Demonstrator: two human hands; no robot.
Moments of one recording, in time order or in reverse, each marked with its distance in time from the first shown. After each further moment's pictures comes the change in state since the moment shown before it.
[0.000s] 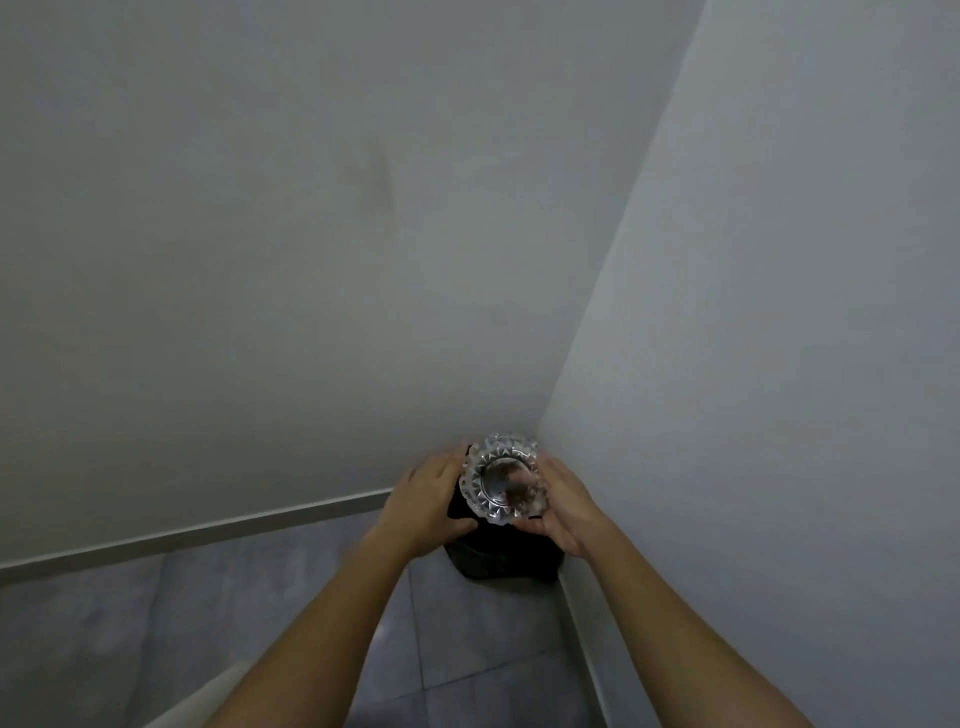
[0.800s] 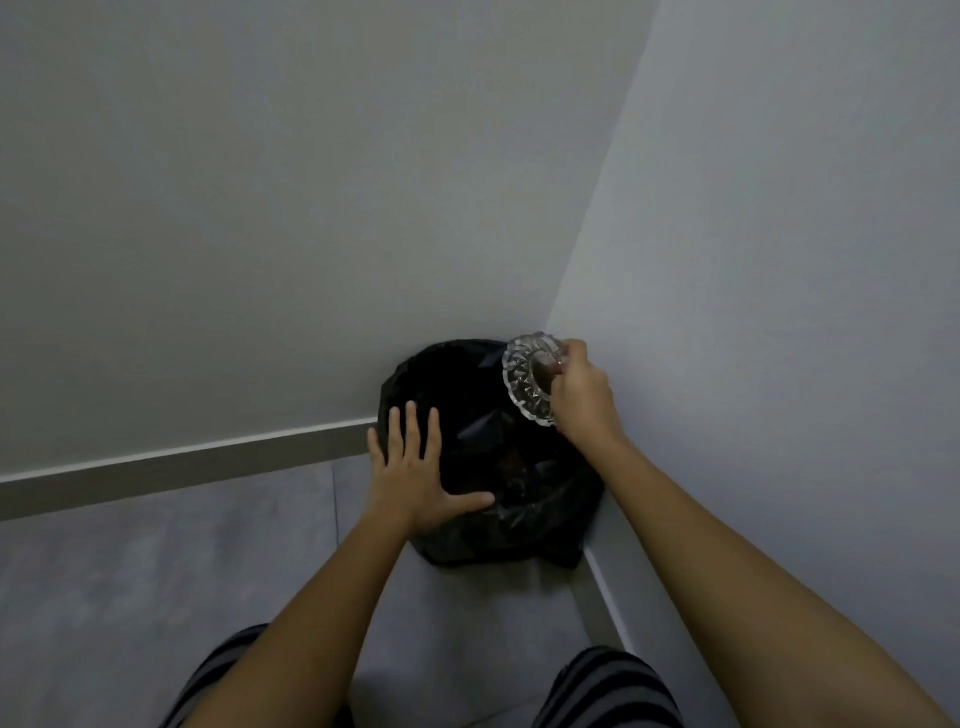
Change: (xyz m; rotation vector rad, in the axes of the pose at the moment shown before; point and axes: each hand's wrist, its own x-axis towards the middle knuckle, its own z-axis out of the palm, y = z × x) left_hand 0.176 -0.138 0.397 0.122 0.089 -0.202; right_hand 0.306 0.189 -0.111 -0.996 0.556 -0.618
